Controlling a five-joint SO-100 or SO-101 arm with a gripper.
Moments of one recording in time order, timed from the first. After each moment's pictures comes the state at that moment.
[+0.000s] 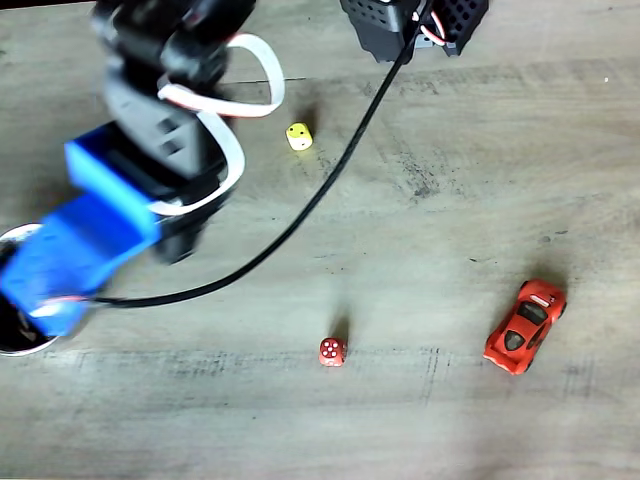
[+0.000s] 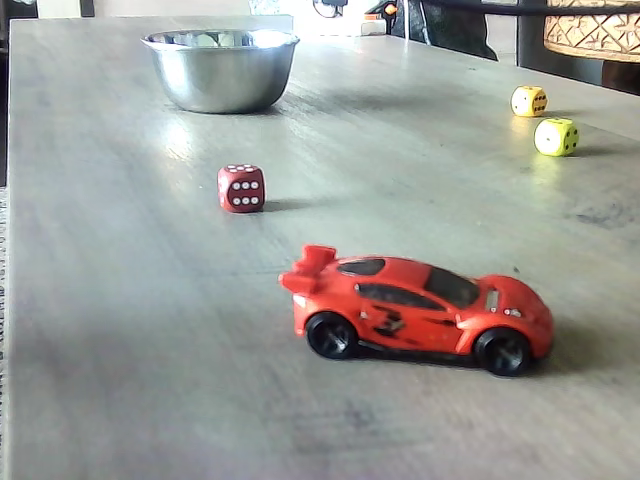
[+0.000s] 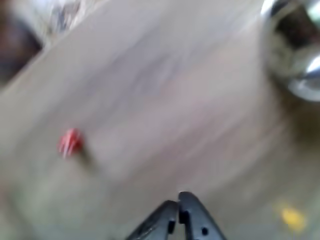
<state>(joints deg) 21.8 97.3 83.9 65.5 -75.1</state>
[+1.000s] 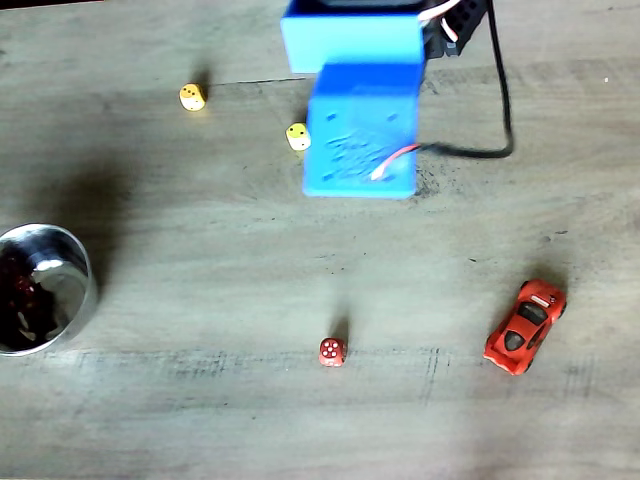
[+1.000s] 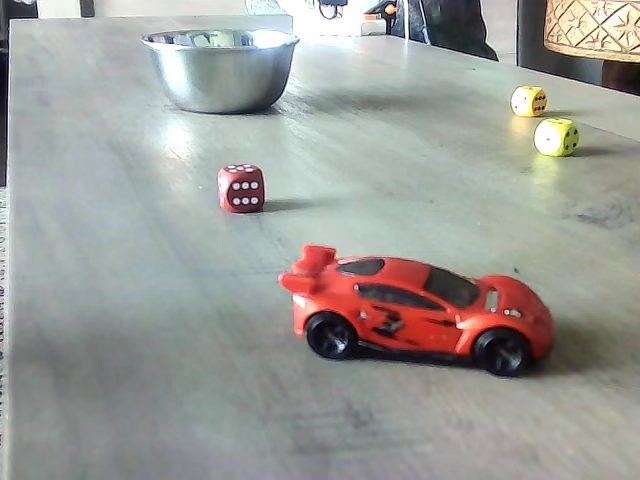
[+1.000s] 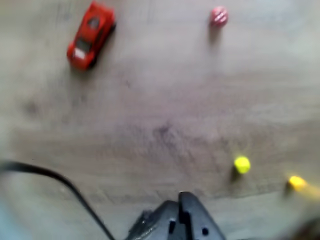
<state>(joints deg) -8.8 127.4 92.9 90.8 -76.6</state>
